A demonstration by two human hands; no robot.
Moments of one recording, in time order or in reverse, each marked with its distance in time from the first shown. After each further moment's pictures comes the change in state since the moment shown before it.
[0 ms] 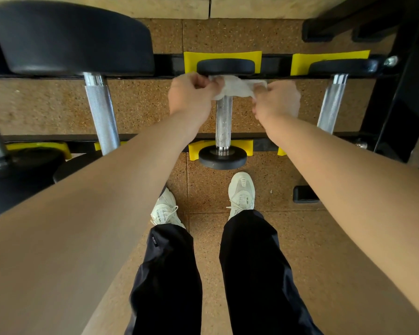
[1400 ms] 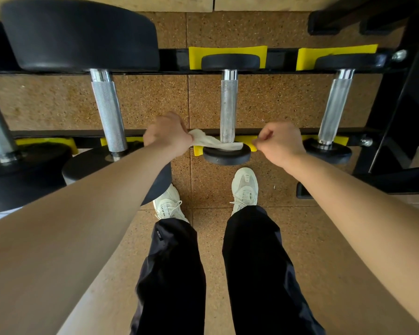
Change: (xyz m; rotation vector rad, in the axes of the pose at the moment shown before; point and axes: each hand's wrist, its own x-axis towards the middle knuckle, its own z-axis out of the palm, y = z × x) left_hand -0.005 -0.068 -0.042 0.971 -0.104 -0.118; right_hand -0.032 0.067 -0.013 -0.292 -0.360 -0.181
